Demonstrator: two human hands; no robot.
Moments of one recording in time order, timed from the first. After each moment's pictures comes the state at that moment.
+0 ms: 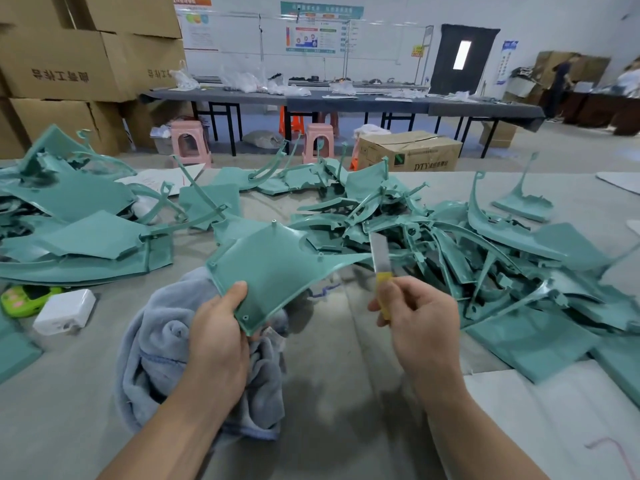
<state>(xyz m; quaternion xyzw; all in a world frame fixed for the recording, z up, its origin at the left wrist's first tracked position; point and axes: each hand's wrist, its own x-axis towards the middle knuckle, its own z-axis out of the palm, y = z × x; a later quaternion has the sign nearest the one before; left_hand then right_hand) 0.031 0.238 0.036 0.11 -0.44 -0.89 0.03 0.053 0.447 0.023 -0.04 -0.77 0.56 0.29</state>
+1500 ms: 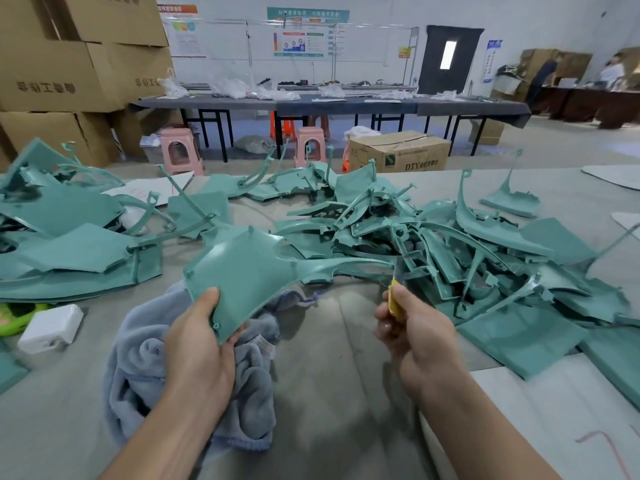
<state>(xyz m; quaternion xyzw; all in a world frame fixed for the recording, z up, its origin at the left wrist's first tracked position) 0.024 0.232 0.033 0.15 -0.43 -0.88 0.14 0.051 0.457 0.030 -0.21 -0.45 0.86 0.10</state>
